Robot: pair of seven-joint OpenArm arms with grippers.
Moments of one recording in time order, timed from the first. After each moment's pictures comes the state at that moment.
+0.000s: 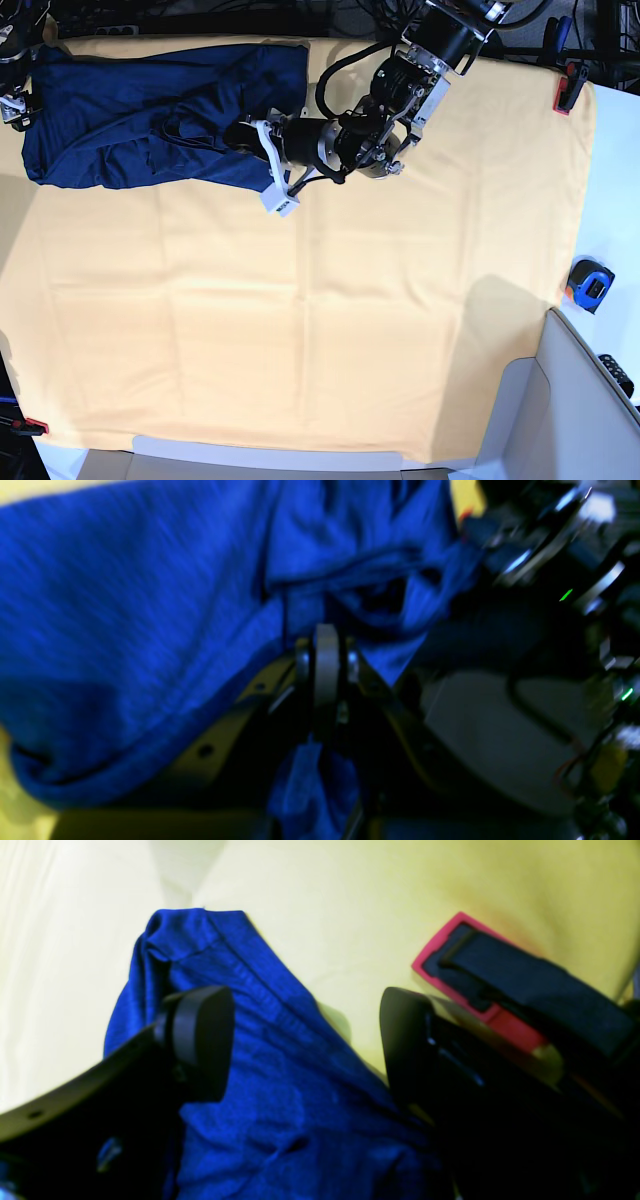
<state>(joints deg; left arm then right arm) -6.1 -4.3 33.7 86.8 -55.1 -5.4 59.6 -24.8 11.5 52.7 97.1 51.3 -7.8 -44.3</state>
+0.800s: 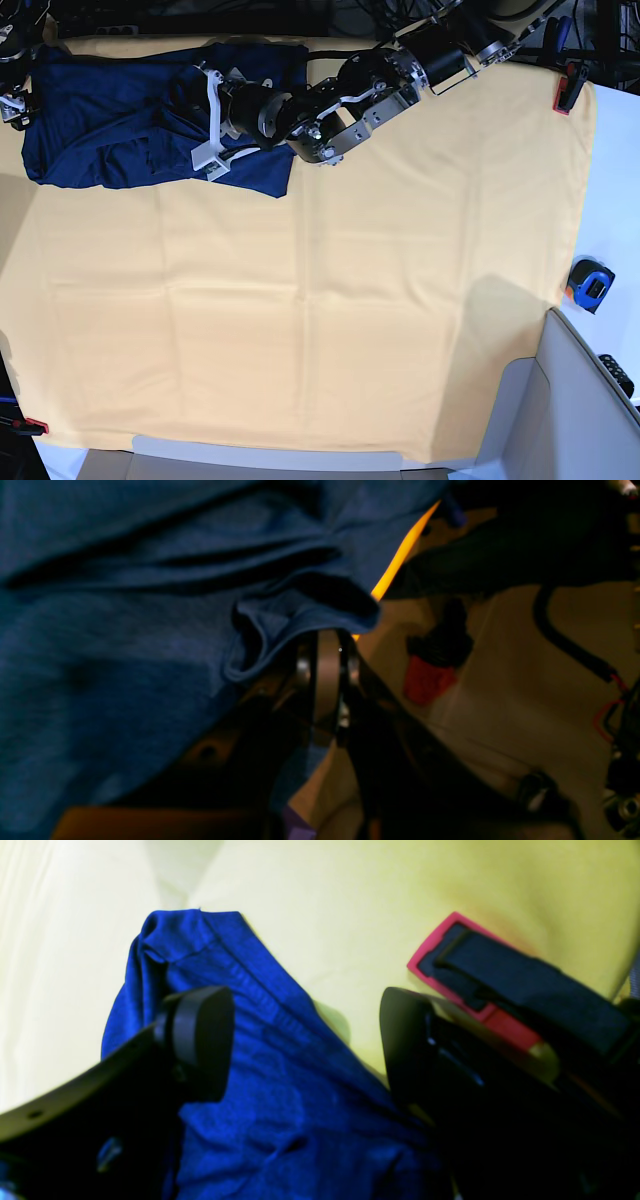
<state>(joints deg) -14.9 -5.1 55.9 94.6 -55.1 4.8 58.7 -24.9 11.5 52.7 97.1 51.3 -7.8 -44.3</state>
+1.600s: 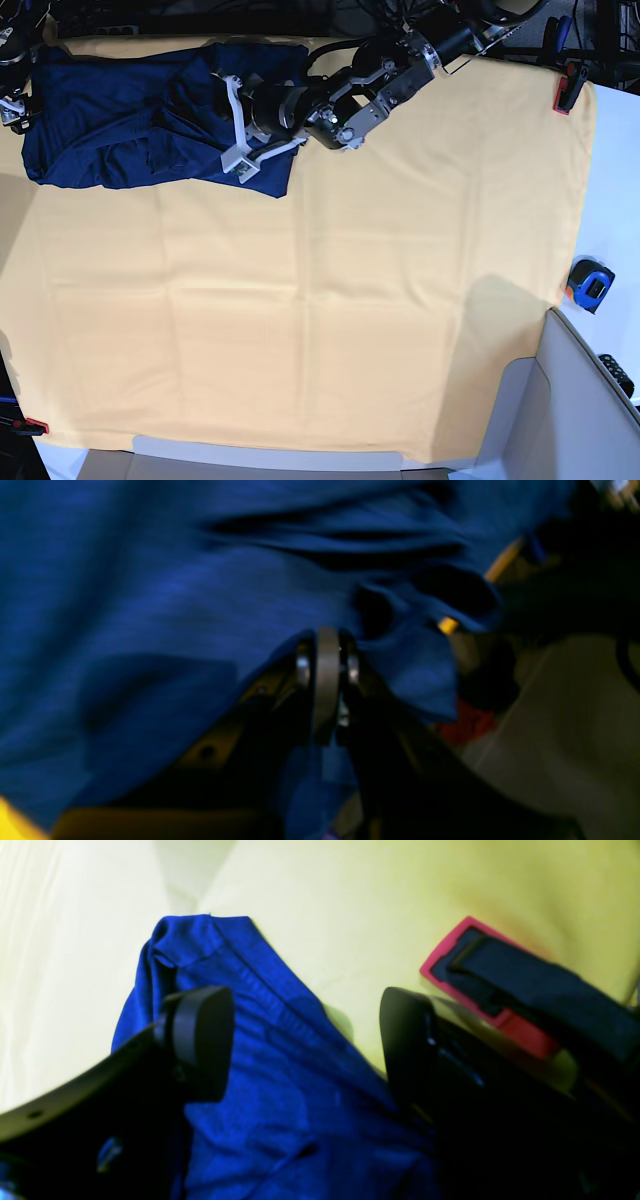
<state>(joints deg) -8.3 -6.2 53.1 94.8 -43.3 8.0 57.7 -24.0 11.4 51.9 97.1 51.2 -7.8 -44.2</state>
